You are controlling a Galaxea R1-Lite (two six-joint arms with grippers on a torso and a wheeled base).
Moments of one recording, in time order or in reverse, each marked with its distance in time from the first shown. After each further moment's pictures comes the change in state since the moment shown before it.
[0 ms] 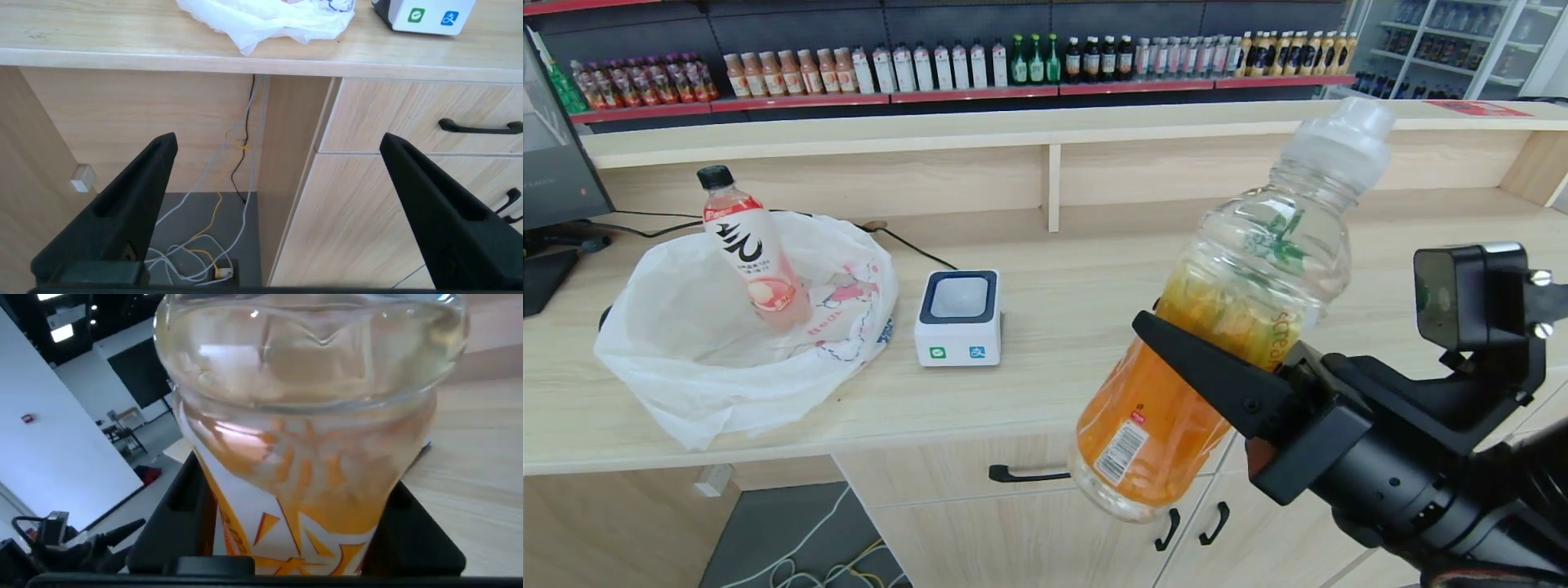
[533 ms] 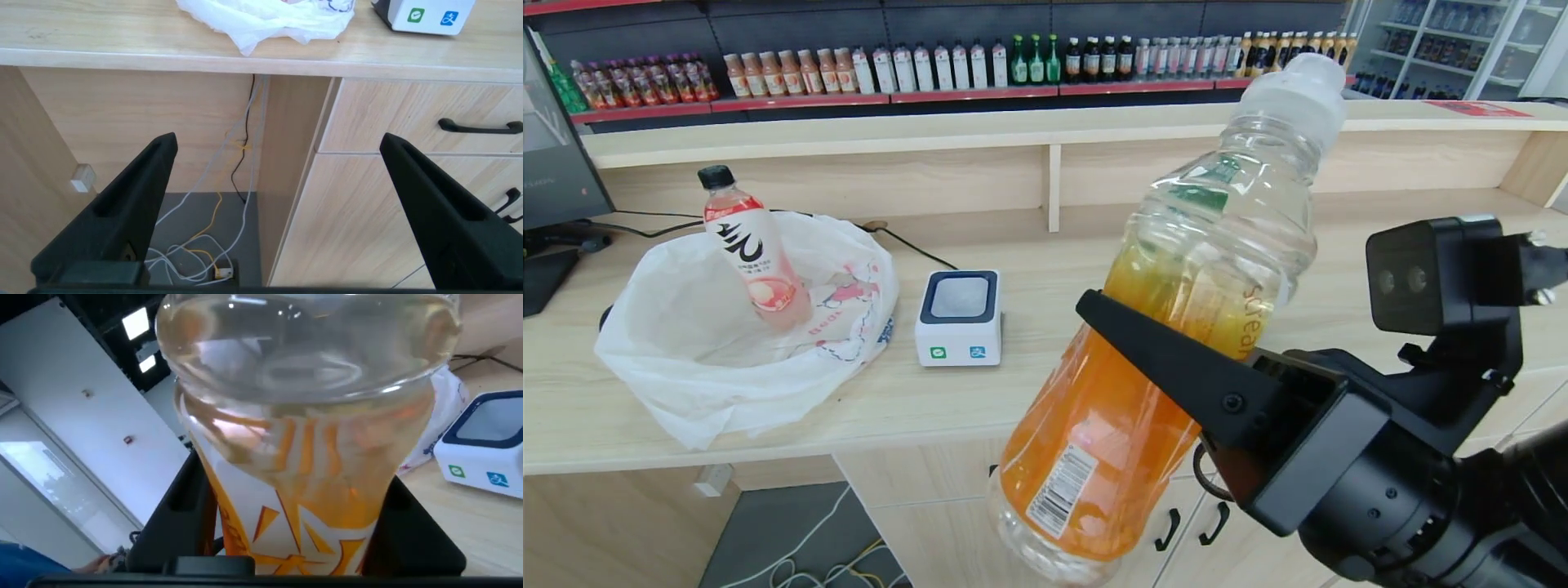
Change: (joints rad) left arm 0.000 0.000 0.000 0.000 0.000 0.000; right arm 0.117 0.034 -0.105 0.001 0.000 0.196
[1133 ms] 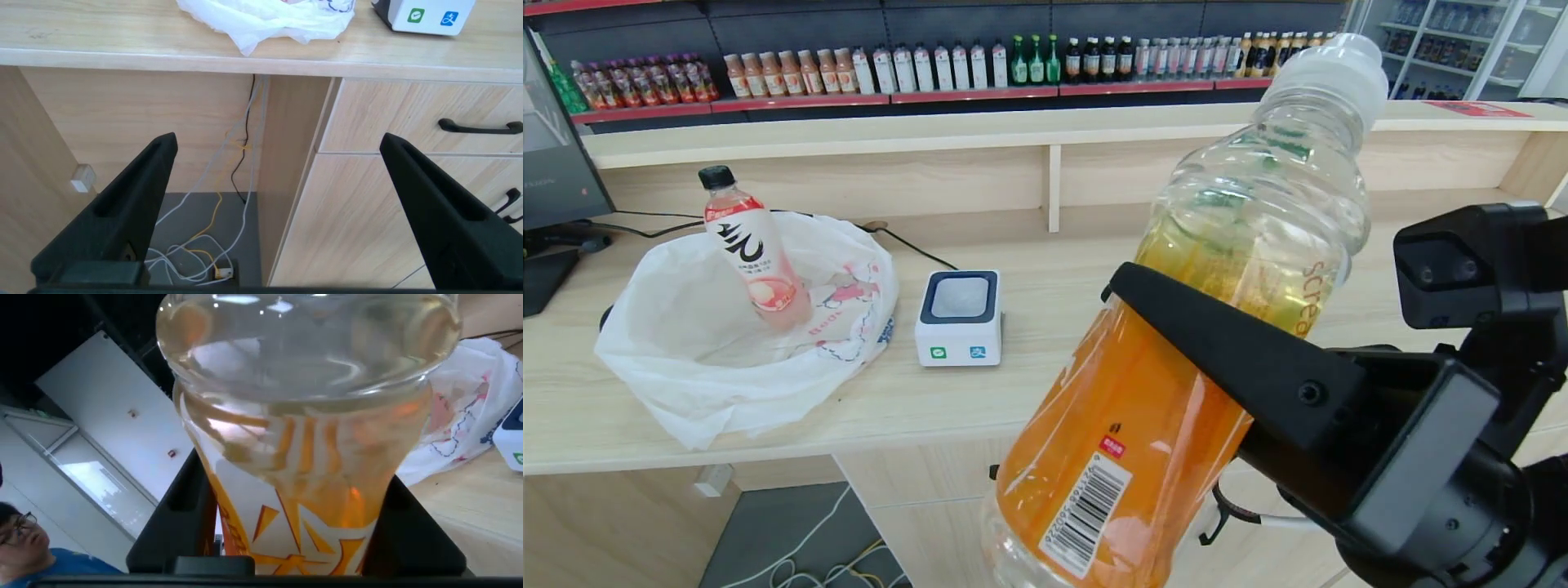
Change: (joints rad) left arm 0.000 0.000 0.000 0.000 0.000 0.000; right arm 0.029 -0.049 0.012 -0.002 -0.002 0.132
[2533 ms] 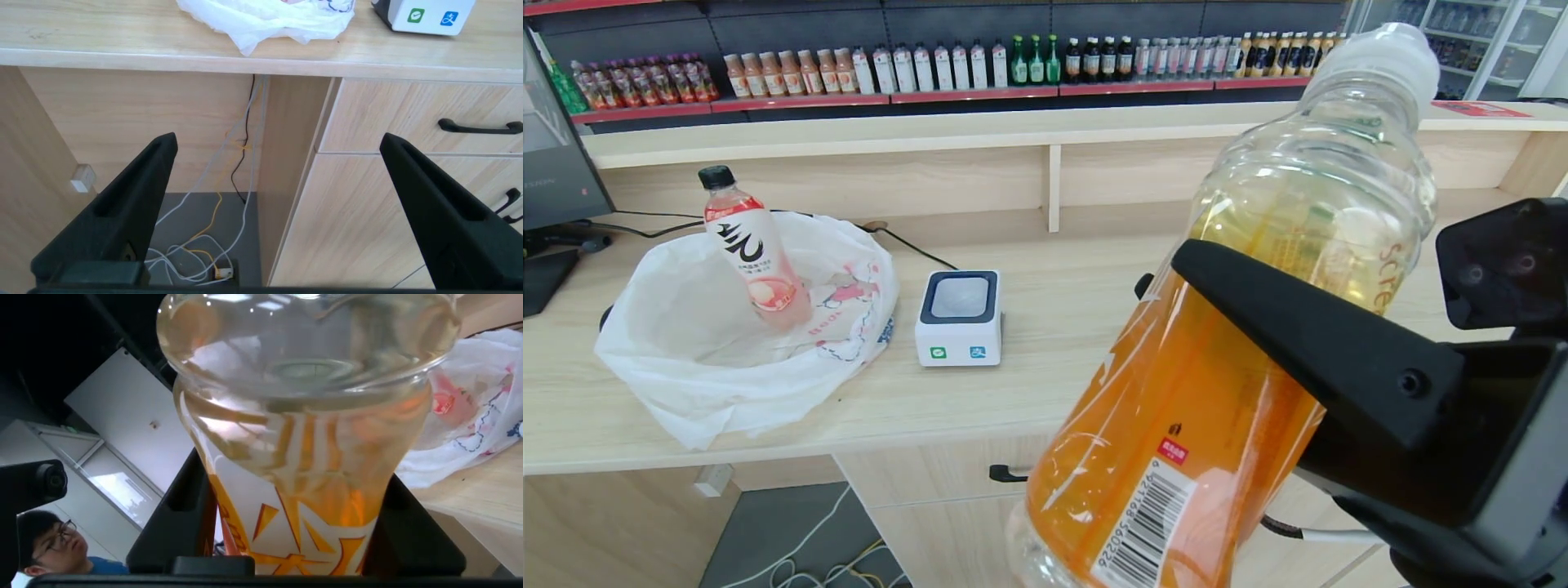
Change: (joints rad) left arm 0.000 0.000 0.000 0.000 0.000 0.000; right arm 0.006 -0.054 0.027 0.001 -0.004 0.079
